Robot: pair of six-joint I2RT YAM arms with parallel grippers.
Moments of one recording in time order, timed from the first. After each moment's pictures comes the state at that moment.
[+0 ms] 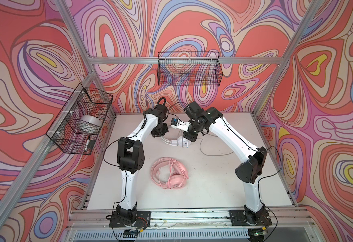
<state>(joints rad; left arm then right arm) -0.30 2.17 2.02 -1.18 -0.03 -0.60 0.67 2.06 2.26 -1.31 -0.16 -0.55</state>
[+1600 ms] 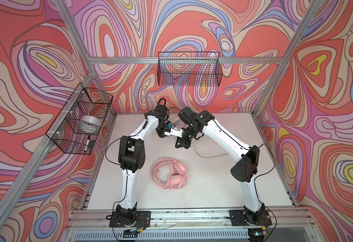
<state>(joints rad) -0.30 2.20 1.98 -1.00 0.28 -0.79 0.71 2.13 2.26 -1.33 -0.44 -0.51</state>
